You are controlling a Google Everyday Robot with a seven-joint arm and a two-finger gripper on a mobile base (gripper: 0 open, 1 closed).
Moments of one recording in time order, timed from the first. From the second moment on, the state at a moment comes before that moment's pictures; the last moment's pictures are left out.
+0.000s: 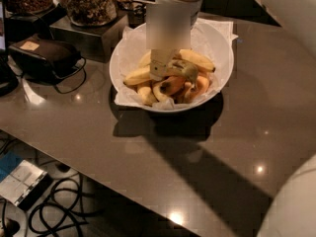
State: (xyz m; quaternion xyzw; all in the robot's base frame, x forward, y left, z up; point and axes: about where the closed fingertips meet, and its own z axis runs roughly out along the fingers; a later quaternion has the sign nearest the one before) arm 0.561 -0.038 0.946 -0.53 0.84 0.04 0.08
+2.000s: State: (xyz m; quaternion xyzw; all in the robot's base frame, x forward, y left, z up) arm 0.555 -0.024 0.924 -0.54 0.84 0.07 0.05
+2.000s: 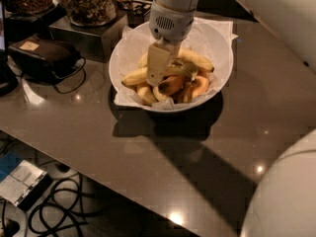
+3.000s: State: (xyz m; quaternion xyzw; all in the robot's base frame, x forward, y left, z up) arm 0.555 -0.015 0.907 -0.55 0.83 0.09 0.04
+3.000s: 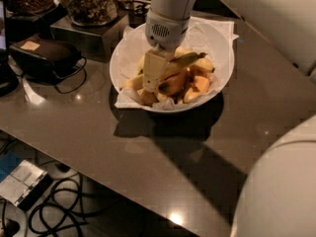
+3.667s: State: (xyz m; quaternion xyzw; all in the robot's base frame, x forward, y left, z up) arm 0.555 -0.012 0.903 -0.55 0.83 0.08 0.04
